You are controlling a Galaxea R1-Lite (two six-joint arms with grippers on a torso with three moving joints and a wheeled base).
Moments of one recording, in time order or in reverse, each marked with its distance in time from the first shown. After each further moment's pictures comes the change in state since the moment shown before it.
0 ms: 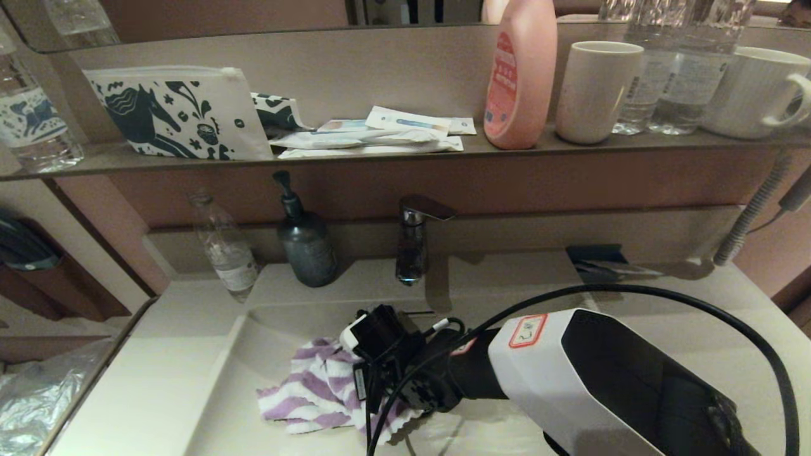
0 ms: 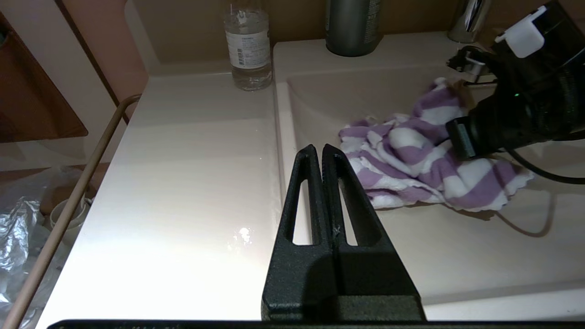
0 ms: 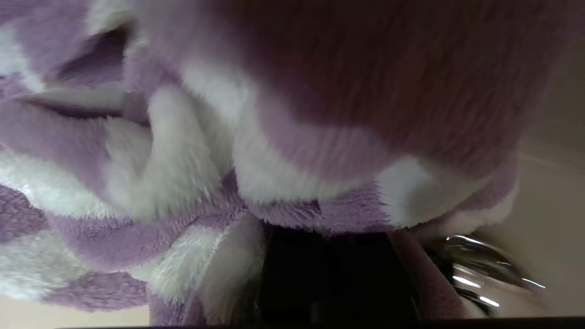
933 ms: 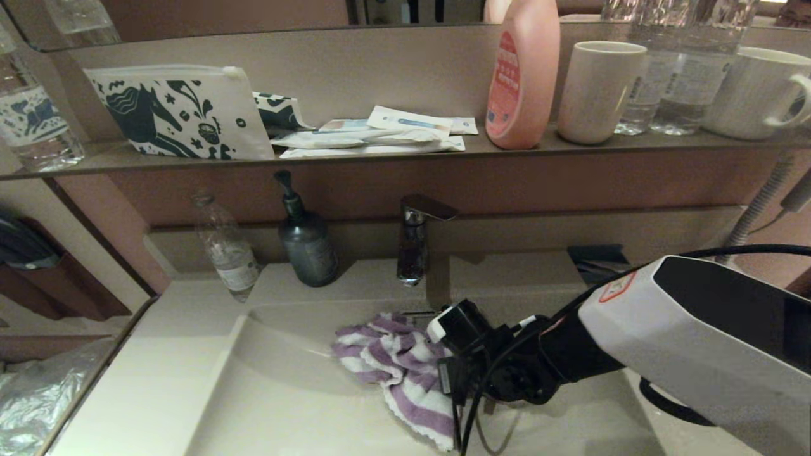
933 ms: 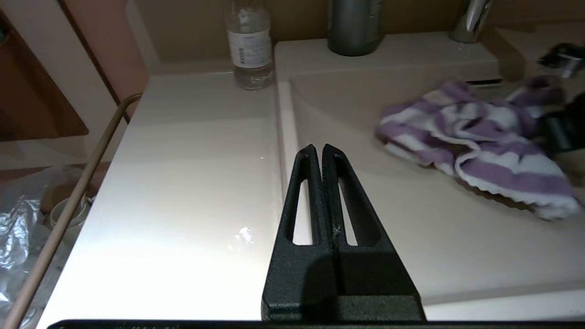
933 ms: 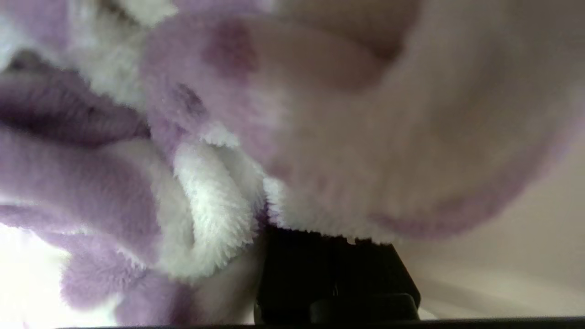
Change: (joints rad) left arm -0.001 0.000 0.000 0.000 0.000 -0.001; right arm -0.164 -0.262 0.581 -0.153 -0.077 0.000
